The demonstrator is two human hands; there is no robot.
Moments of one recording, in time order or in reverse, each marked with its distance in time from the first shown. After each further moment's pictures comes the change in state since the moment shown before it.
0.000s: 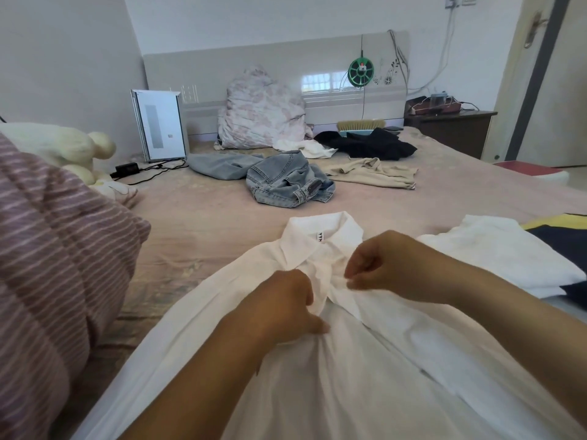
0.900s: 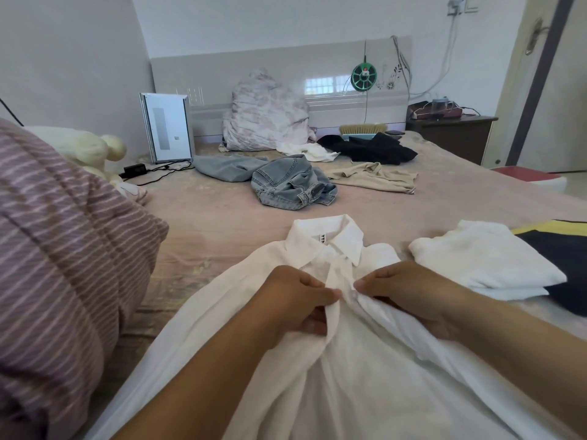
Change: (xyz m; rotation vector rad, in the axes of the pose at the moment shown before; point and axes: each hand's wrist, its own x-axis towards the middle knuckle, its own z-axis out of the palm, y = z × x) left_hand -0.019 0.013 -0.001 -0.977 0.001 -0.209; right_hand -0.031 0.003 0.019 0.607 -0.002 0.351
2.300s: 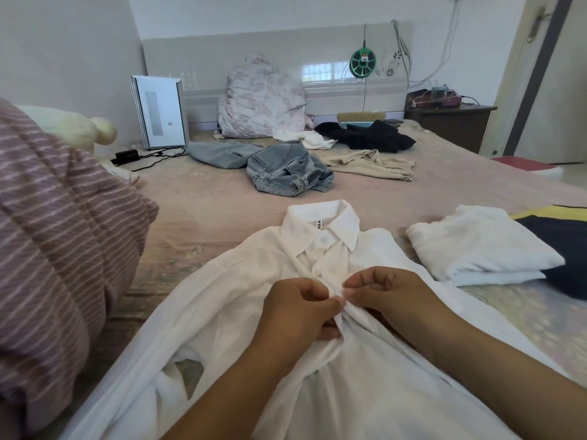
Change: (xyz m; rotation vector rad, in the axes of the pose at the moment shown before) left_hand 0.000 -0.049 0.027 -0.200 0.108 0.115; right_hand -0.017 0.028 0.029 0.276 0.092 -0.132
